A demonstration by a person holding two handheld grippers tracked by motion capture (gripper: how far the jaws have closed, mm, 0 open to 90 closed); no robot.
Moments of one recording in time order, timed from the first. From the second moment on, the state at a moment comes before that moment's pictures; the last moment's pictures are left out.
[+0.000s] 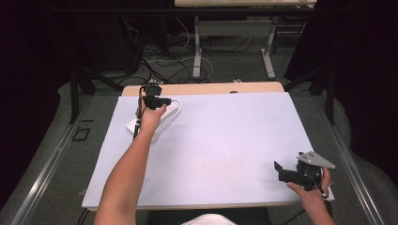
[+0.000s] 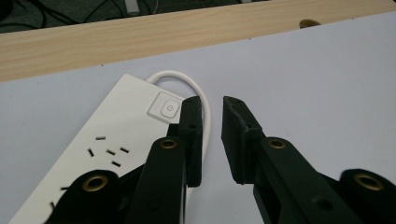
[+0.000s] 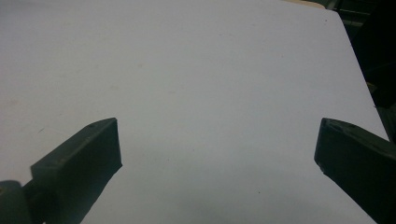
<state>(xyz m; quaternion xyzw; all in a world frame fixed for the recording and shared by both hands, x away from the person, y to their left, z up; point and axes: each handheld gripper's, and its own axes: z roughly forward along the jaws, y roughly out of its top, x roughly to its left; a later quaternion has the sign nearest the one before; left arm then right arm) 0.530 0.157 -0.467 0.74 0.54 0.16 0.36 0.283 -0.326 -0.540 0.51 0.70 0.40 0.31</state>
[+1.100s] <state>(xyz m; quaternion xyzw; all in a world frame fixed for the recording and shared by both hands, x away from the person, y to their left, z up) 0.472 0.172 -0.440 0.76 0.49 0.17 0.38 0.283 -0.326 -0.541 0.50 0.70 0.40 0.32</state>
